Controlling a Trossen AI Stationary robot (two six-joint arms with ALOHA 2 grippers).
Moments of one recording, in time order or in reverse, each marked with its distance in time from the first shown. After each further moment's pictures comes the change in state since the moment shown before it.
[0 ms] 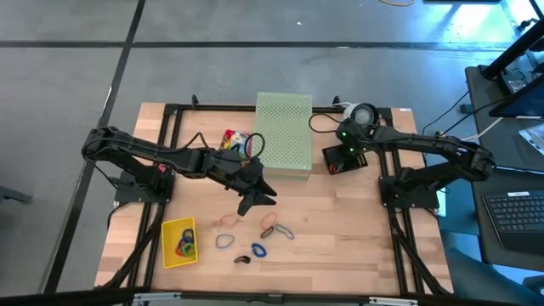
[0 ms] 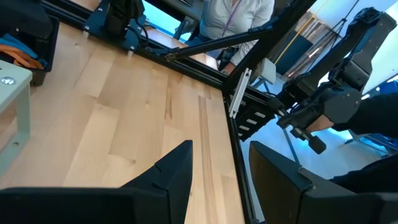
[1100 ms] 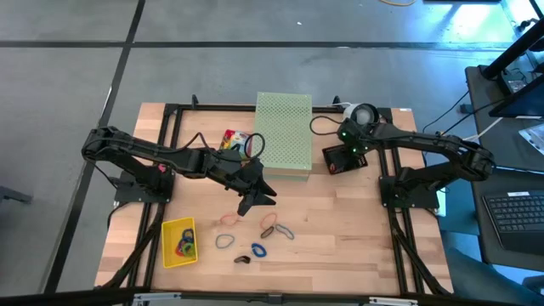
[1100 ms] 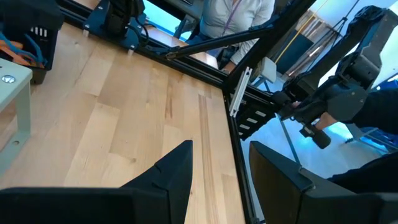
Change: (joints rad) left arm 0.000 0.000 0.000 -0.005 0.001 0.001; right arm 0.001 -0.005 0.061 -0.196 -0.009 -0.001
